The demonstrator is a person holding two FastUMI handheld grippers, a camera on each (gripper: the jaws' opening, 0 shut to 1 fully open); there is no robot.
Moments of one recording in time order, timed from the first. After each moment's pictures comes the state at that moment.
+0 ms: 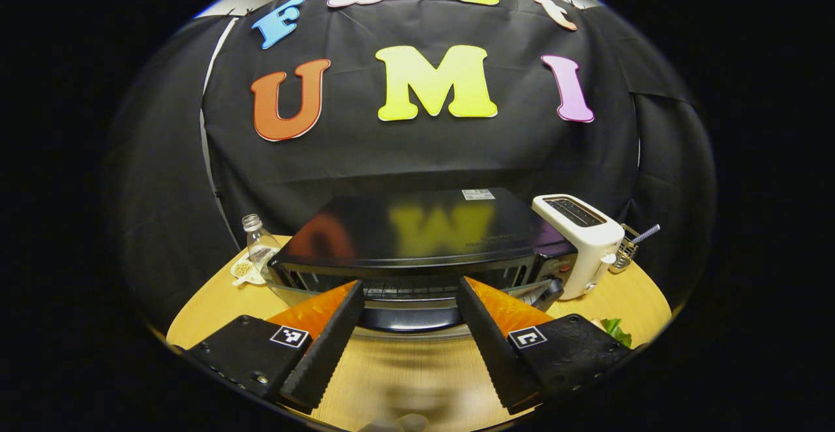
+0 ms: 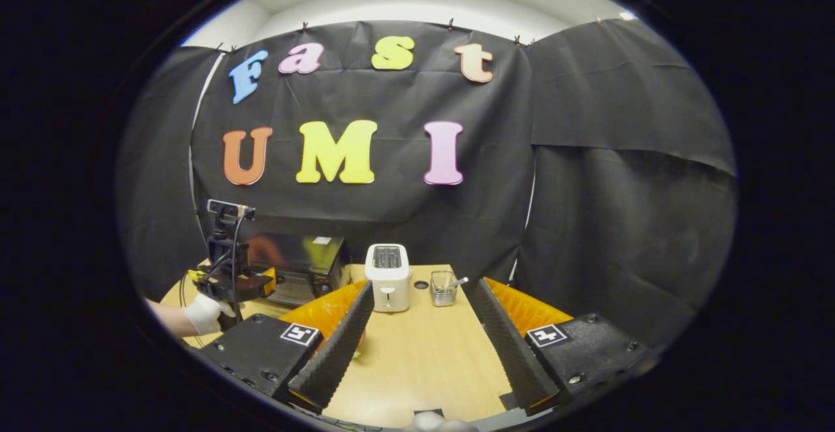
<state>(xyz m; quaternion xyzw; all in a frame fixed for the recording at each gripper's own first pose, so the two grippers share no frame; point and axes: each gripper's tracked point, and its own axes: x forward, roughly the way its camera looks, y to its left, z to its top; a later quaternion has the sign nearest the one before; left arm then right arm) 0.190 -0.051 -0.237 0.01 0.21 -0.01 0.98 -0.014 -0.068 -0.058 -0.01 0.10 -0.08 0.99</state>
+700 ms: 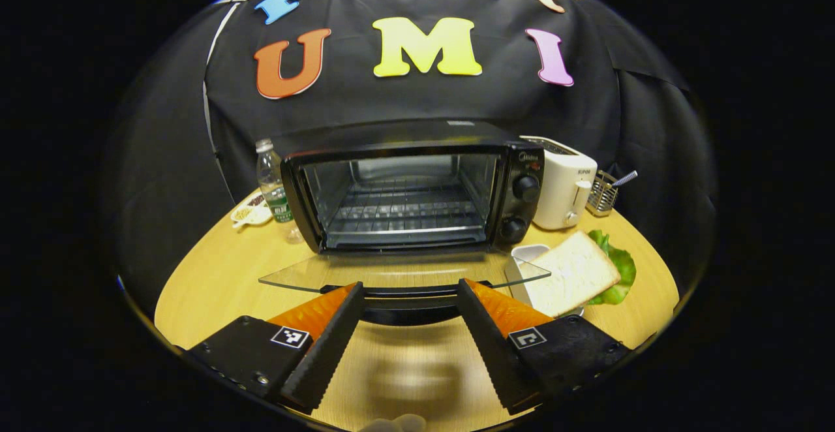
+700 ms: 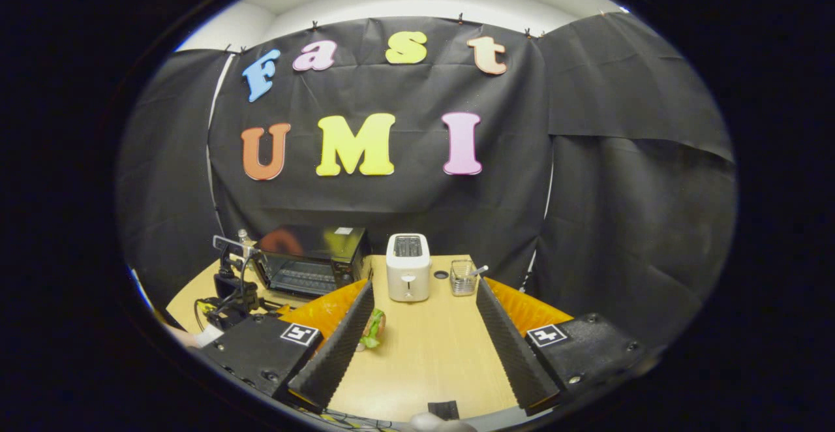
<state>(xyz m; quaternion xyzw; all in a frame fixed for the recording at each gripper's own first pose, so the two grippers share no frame) 0.086 -0.057 -0.320 0.00 0.30 -0.04 0.95 -0.026 -0.046 -0.075 0.00 0.12 -0.04 0.99</state>
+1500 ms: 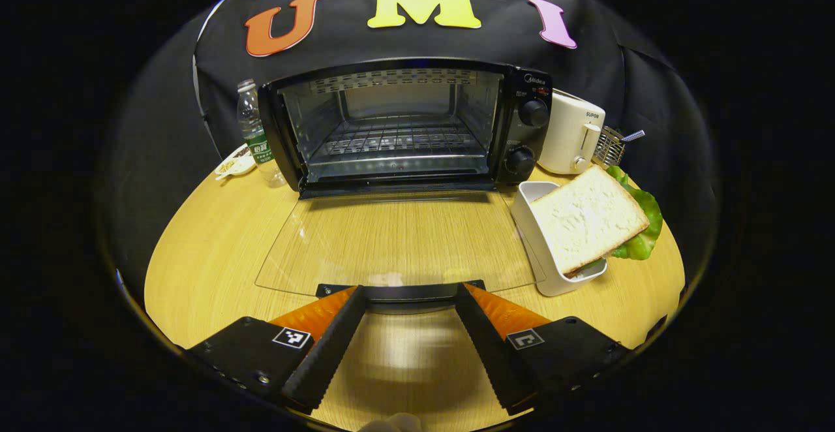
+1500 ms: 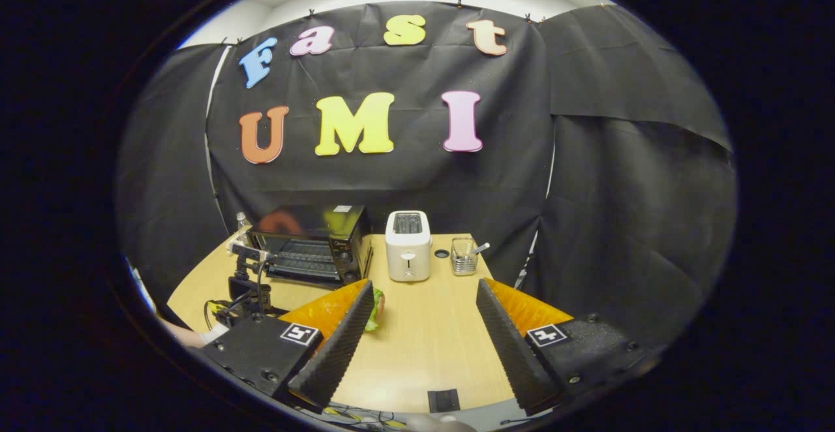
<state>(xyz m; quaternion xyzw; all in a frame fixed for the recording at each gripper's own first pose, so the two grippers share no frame) 0.071 -0.061 -0.373 0.01 0.37 -0.04 0.93 -0.026 -0.049 -0.110 0.01 0.16 -0.03 0.99</state>
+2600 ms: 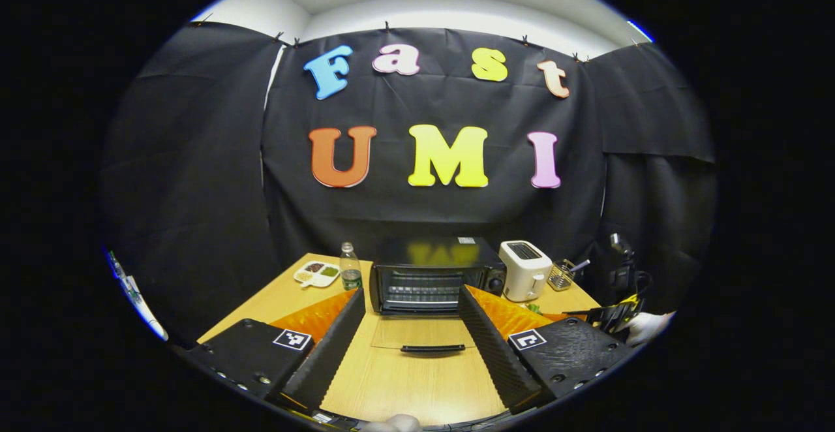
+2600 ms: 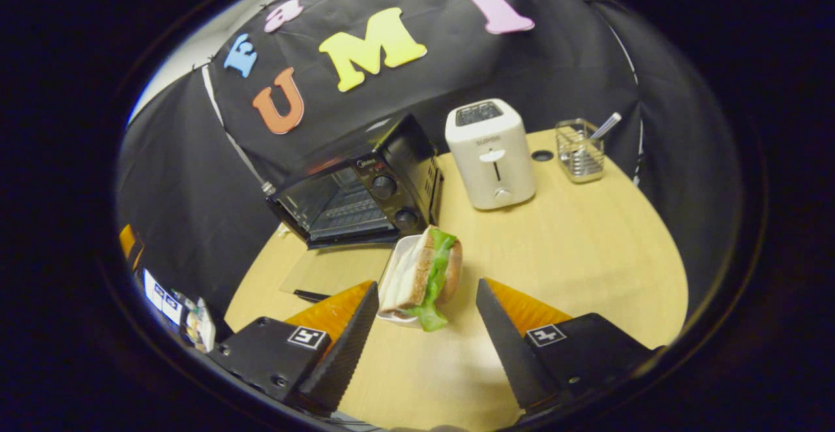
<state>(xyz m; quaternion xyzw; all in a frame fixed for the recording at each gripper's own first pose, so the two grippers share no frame) -0.045 0.020 -0.055 -0.02 0.10 0.01 0.99 0.137 0.047 -0.327 0.19 0.33 0.16 0.91</state>
